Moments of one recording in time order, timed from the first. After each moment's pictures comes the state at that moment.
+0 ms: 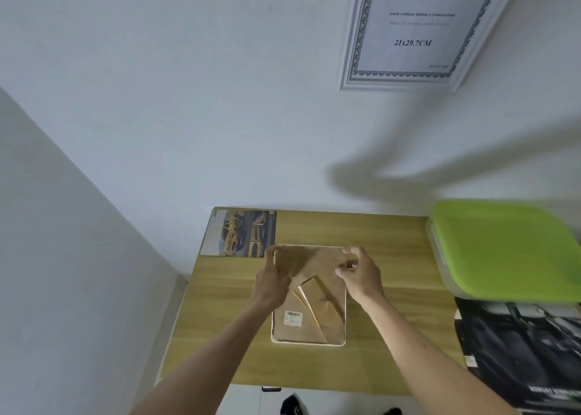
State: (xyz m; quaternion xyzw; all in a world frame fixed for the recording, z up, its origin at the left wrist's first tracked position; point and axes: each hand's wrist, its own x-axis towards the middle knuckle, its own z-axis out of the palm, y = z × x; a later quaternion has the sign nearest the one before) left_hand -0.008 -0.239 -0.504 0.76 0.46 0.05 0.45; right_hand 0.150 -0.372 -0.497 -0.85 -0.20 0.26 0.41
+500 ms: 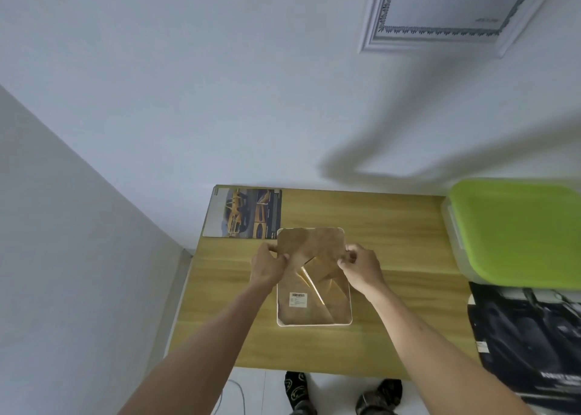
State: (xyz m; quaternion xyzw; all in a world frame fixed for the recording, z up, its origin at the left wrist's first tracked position) left_hand -0.002 -0.208 -0.542 0.63 0.57 0.05 0.53; right_hand 0.154 -0.354 -0.541 -0.87 -0.18 0.32 0.32
